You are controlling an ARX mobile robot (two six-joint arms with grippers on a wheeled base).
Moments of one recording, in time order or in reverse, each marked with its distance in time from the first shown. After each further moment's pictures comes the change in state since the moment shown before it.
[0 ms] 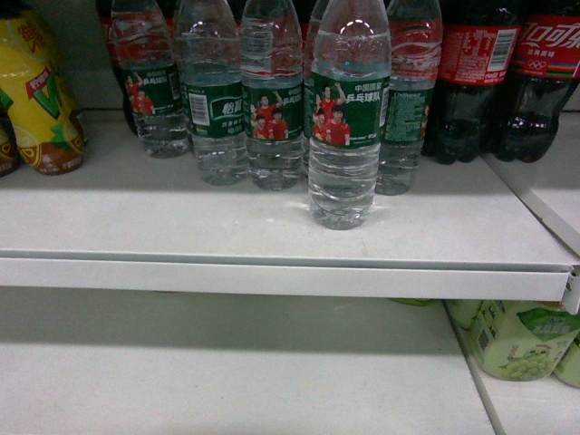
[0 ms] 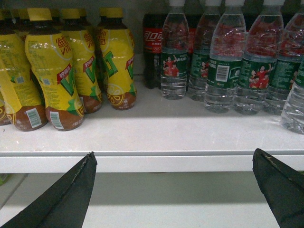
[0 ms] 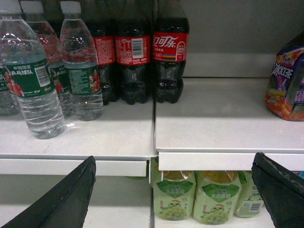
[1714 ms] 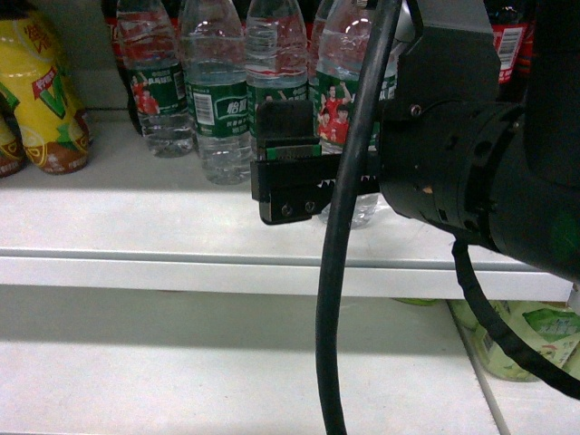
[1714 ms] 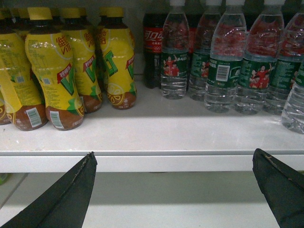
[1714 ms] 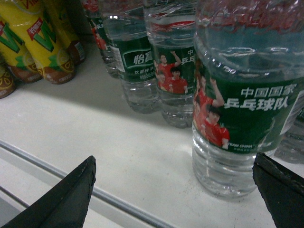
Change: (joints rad) left arm 0.000 0.000 0.000 0.000 0.000 0.000; right arm 0.542 1.719 0.748 0.749 0.056 0.163
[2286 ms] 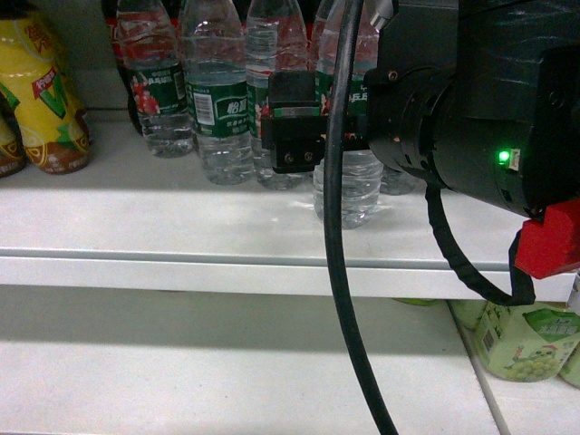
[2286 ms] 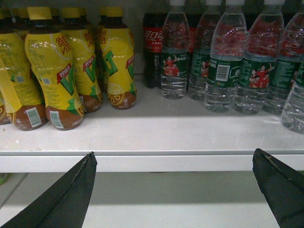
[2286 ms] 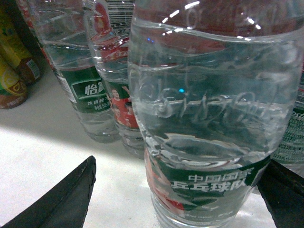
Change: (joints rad) left arm 0.000 0.000 0.000 0.000 0.000 0.000; right arm -0.032 0.106 0.163 -0.053 0.111 -0.024
